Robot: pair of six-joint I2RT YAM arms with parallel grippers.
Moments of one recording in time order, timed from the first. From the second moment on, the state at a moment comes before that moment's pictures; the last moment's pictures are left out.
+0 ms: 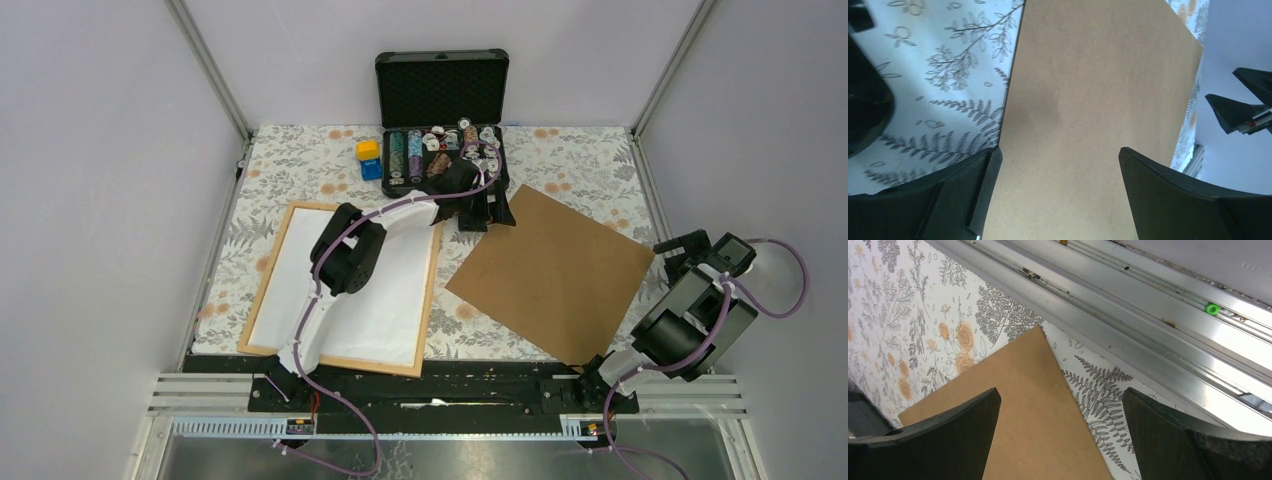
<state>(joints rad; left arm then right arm) -0.70 2.36 1.82 -0.20 0.36 -0.76 -0.83 1.51 0.74 -0.08 -0.24 0.53</state>
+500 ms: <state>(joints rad) -0.71 2.40 1.85 -0.15 0.46 -0.77 -0.85 1.55 0.74 -0.02 -0.26 0.53</state>
